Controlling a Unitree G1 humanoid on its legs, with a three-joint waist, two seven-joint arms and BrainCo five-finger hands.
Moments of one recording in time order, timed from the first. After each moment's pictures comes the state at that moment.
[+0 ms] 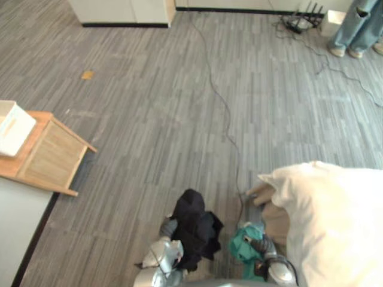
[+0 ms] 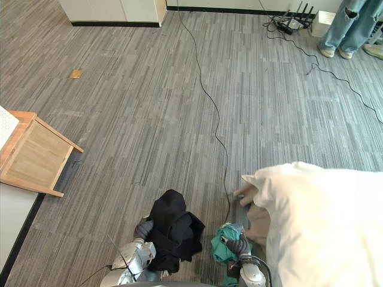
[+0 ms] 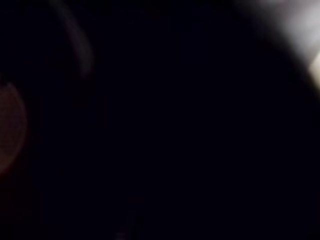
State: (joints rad) left arm 0.22 -0.01 -0.19 0.39 -0.36 -0.04 0.05; right arm 0.26 -0.01 -0.02 0.49 0.06 -0.03 -0.01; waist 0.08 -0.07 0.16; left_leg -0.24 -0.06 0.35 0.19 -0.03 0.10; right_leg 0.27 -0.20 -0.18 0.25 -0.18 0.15
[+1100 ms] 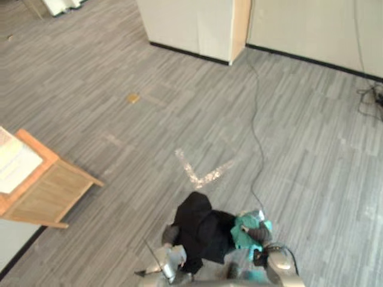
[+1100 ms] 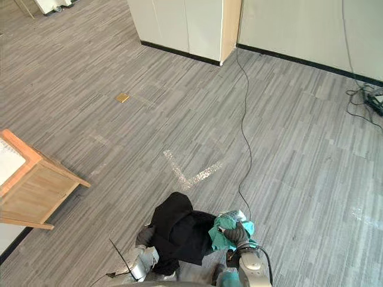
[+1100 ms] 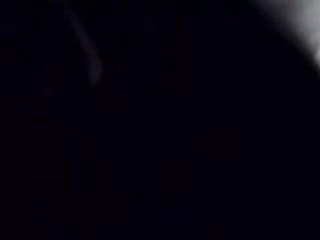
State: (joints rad) left arm 0.25 -0.05 -0.16 0.41 -0.42 -0.01 0.07; right arm 0.21 -0.06 0.05 0.41 0.05 -0.01 0.00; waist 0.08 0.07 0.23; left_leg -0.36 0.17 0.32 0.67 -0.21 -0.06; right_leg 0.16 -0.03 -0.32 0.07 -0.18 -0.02
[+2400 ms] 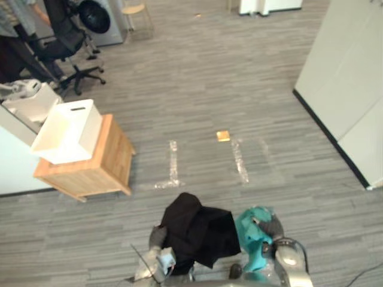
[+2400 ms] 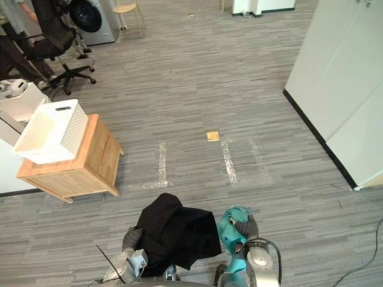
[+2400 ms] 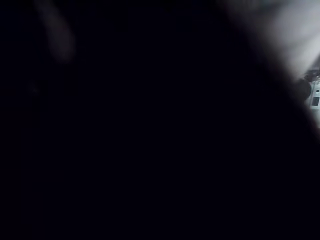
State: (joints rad) left arm 0.31 -0.06 -0.06 0.29 -0.30 -0.01 0.07; right arm 0.19 -0.06 -0.05 0.37 0.01 -0.03 -0.04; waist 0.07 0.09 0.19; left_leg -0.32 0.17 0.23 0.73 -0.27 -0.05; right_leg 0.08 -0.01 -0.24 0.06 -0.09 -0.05
